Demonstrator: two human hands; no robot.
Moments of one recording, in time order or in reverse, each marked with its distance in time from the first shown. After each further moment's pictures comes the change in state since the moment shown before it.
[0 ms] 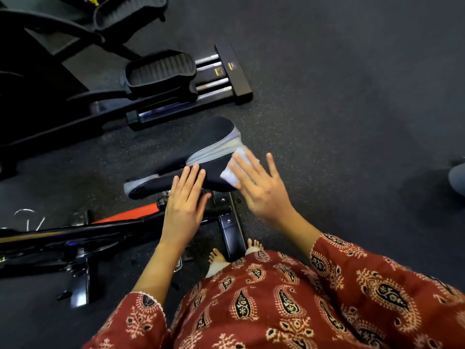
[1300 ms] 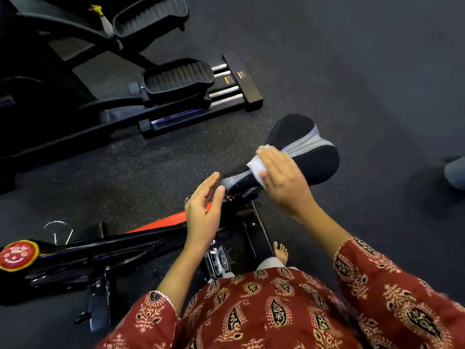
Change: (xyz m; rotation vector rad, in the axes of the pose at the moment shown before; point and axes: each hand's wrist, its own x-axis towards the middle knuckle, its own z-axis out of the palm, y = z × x) left_hand -0.027 -0.116 -0.085 -0.927 0.005 -0.573; right_hand 0.078 -0.128 0.052 -0.097 -0.037 0.130
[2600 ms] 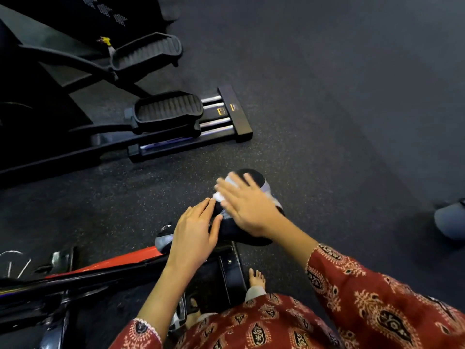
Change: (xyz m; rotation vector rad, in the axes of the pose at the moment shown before) left_hand 0.052 0.040 0.105 0.887 -0.112 0.340; right_hand 0.065 0.090 -0.035 0.010 -0.537 -0.158
